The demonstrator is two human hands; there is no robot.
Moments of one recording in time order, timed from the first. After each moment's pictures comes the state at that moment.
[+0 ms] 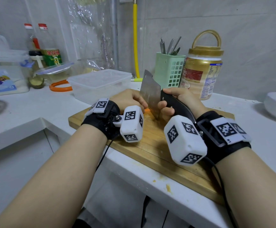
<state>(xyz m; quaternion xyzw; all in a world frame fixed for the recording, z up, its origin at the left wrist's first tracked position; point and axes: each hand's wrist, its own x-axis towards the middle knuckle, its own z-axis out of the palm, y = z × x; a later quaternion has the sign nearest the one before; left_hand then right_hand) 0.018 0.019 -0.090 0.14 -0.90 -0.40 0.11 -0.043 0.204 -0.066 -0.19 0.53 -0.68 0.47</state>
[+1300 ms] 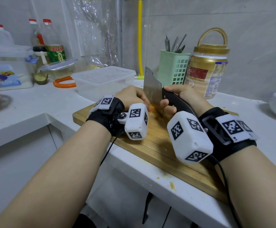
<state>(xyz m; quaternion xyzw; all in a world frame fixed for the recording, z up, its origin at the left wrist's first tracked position) 0.018 0.019 -0.093 0.16 -0.90 -0.38 0.14 -0.039 0.201 -0.061 -0.19 0.57 -0.66 0.45</state>
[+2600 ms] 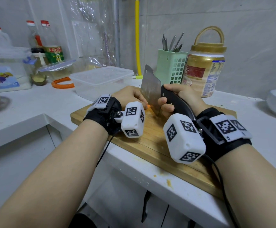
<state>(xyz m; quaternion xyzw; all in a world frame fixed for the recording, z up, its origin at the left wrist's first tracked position) 0.015 0.015 -0.095 0.13 -0.91 -0.38 0.13 -0.037 0.204 -0.063 -0.20 0.53 -0.69 0.45</state>
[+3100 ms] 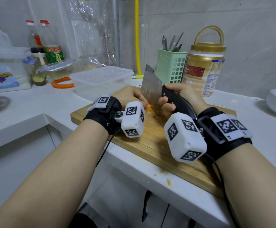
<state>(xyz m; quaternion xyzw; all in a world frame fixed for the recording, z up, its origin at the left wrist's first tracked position) 0.016 0.017 -0.094 0.14 -0.91 -0.37 0.12 -0.037 0.206 -0.062 -0.20 0.54 -0.69 0.45</state>
